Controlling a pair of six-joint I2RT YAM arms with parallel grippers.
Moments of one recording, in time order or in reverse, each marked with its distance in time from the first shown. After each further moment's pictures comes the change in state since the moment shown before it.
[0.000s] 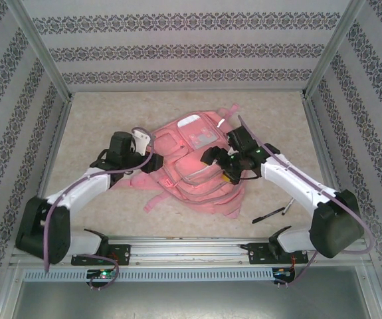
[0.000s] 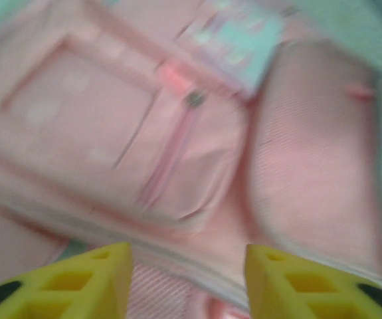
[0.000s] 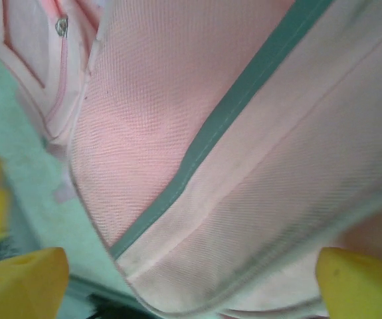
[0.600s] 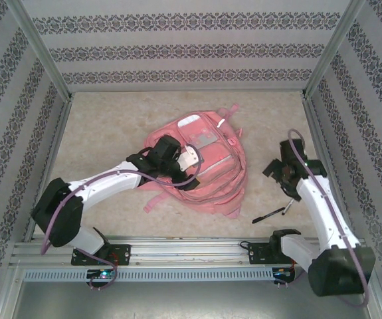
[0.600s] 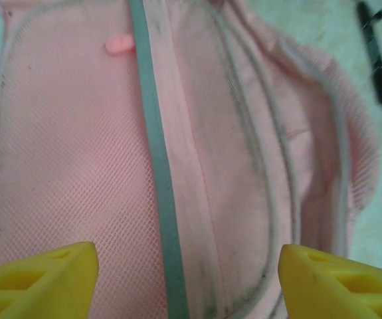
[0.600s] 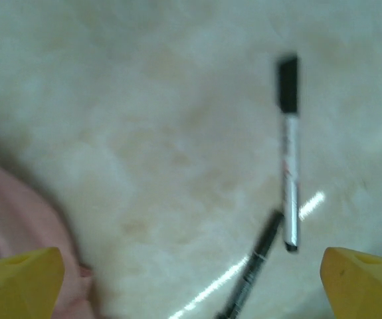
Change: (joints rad) left arm -0.423 0.236 0.268 -0.222 -0.145 0.331; right arm -0.494 -0.348 -0.208 -0.376 0.467 -0.200
